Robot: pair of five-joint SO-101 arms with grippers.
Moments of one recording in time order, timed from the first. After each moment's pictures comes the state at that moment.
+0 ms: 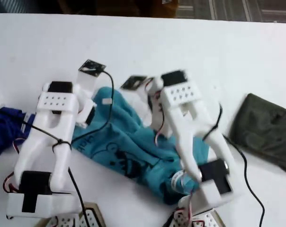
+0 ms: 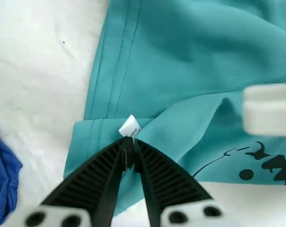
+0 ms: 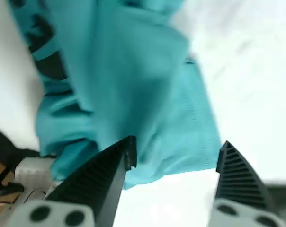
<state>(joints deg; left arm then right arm) -5.1 -7.4 24.0 75.5 -16.5 -19.5 7.3 0.9 100.0 39.1</state>
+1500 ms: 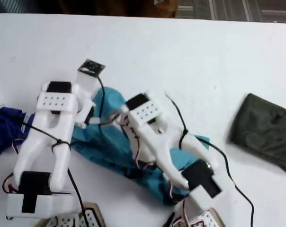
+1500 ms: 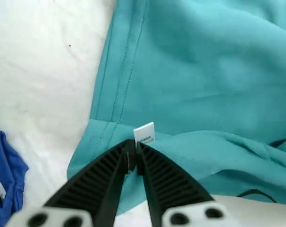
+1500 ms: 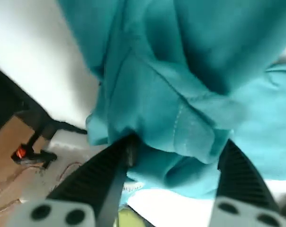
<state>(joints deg) -5.3 -7.4 24.0 75.5 -16.7 -38.7 4.5 17.1 100.0 32.2</state>
